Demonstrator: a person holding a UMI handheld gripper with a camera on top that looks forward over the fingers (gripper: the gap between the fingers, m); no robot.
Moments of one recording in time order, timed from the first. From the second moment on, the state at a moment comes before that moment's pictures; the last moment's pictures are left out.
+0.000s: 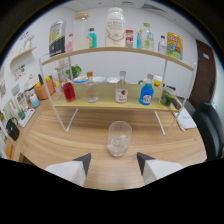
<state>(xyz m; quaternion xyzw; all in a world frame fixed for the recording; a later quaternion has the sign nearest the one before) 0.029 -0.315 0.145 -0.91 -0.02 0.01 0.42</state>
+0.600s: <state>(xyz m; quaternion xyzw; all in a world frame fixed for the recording) 0.093 -0.349 0.155 -0.91 -0.01 0.00 0.42</state>
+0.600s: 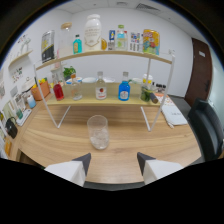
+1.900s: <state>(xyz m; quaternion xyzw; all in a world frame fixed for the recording) 0.222 -0.154 0.162 -0.93 0.00 0.00 0.37</state>
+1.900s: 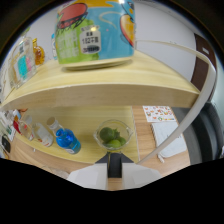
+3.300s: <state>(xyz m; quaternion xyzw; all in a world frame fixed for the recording) 0.138 -0.215 0.184 -0.73 -0.36 -0.33 0.48</state>
